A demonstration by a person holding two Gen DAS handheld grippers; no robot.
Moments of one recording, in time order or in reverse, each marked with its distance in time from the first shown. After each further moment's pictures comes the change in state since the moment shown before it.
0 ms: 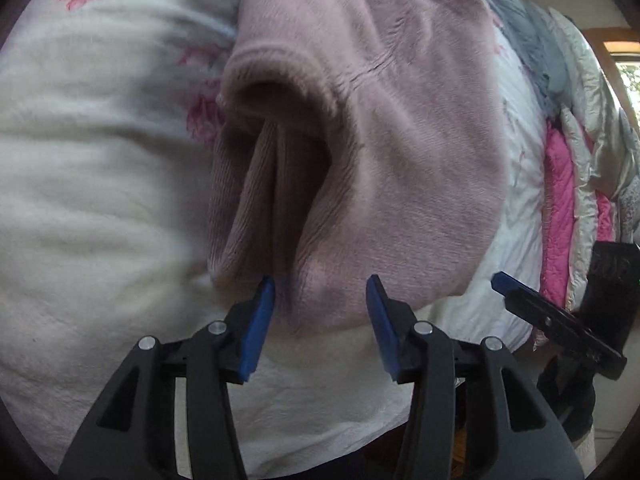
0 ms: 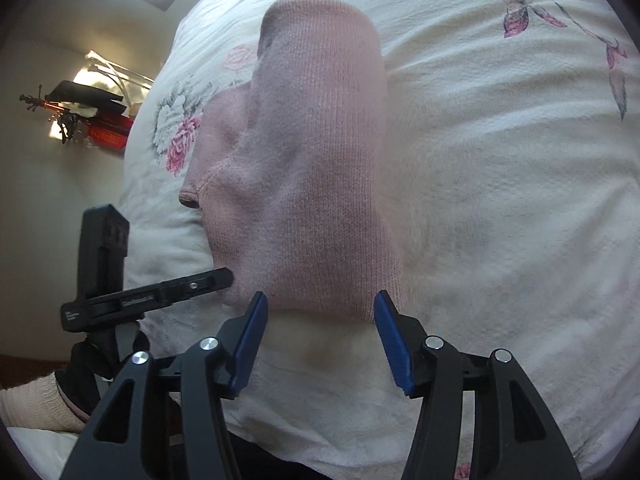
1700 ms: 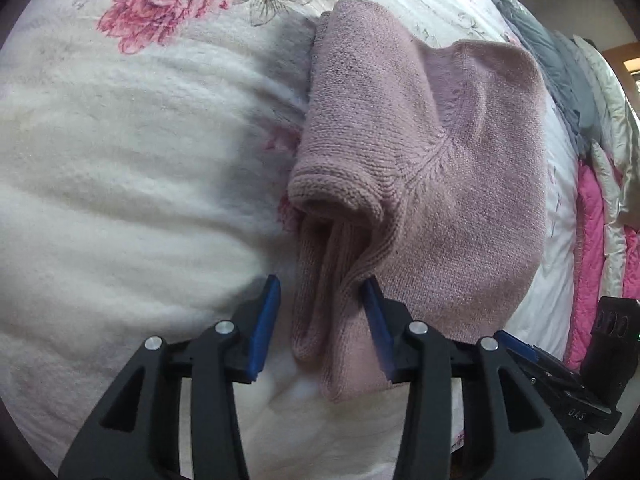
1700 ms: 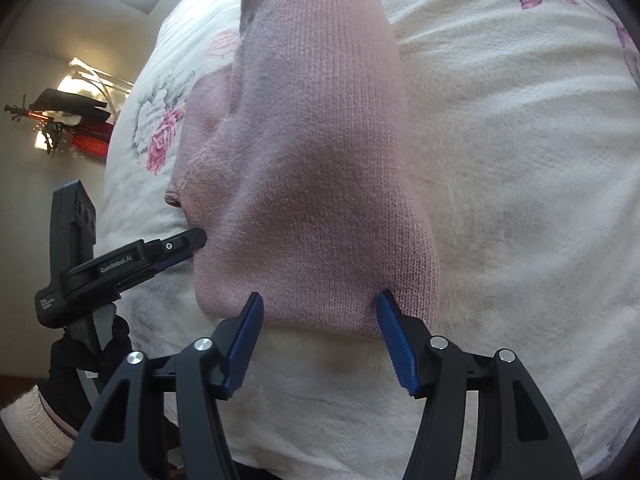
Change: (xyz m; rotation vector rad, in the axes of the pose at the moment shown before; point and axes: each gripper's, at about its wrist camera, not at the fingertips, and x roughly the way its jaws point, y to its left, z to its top) left arm -0.051 -0.001 0.012 0.035 -0.188 0.152; right arm 0.044 0.015 -0.006 0.033 -0.016 -0.044
